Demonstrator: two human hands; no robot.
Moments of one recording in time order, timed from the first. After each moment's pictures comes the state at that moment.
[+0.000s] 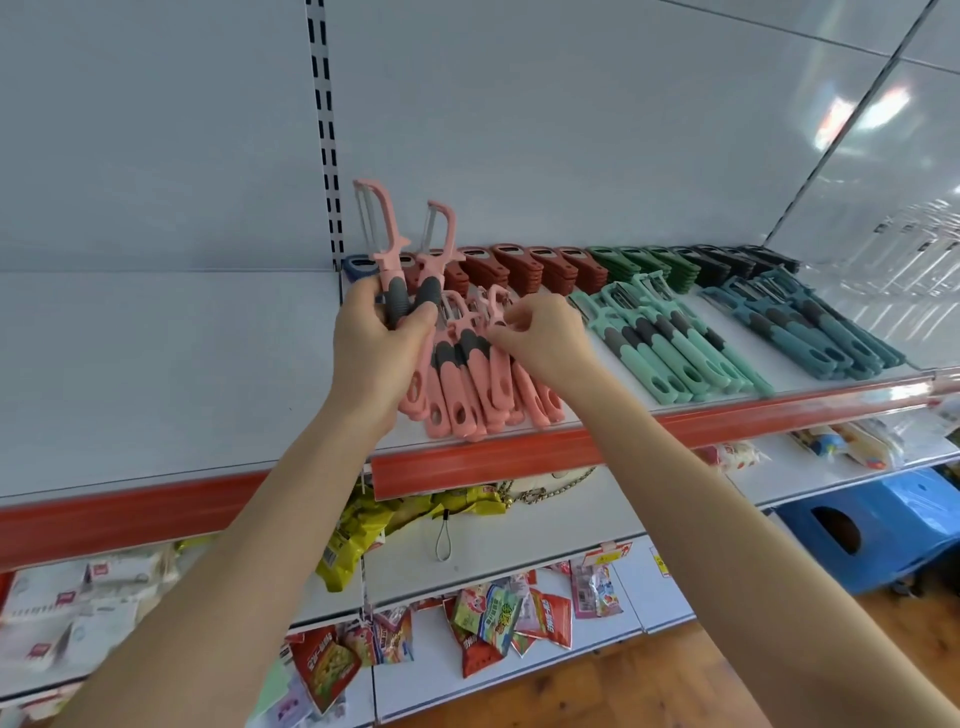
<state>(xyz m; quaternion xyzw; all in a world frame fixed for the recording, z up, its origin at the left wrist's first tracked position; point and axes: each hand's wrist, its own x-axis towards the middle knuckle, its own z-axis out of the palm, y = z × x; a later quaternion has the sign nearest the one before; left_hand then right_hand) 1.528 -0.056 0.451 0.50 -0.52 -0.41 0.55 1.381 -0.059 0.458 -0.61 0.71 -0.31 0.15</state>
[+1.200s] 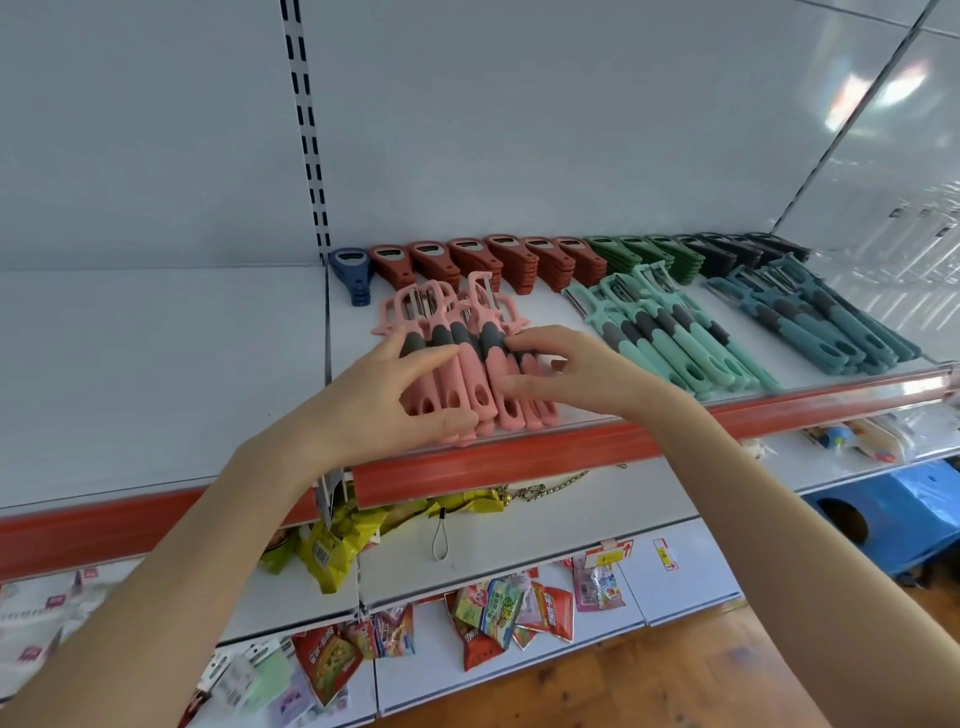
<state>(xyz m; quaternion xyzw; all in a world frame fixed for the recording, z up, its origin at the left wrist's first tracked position) 1.545 -0.043 0.447 0.46 -0.83 -0.29 0.13 1.330 -0.040 0.450 -0.71 0.61 -0.21 0.28</state>
